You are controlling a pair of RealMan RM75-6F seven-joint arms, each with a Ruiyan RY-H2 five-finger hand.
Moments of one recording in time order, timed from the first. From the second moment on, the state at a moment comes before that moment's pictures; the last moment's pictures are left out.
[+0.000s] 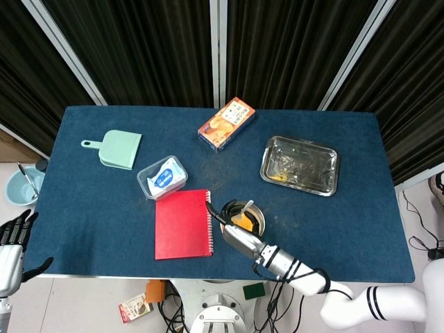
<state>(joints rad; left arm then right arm) 0.09 -1.18 0.01 -1.55 1.57 1.63 0.02 0.75 -1.52 0.06 -1.81 -1.50 0.95 -1.95</state>
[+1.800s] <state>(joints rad) 0.07 -1.19 0.01 -1.55 1.57 1.61 0.03 0.67 -1.42 0.26 -1.71 -1.04 1.13 -0.99</state>
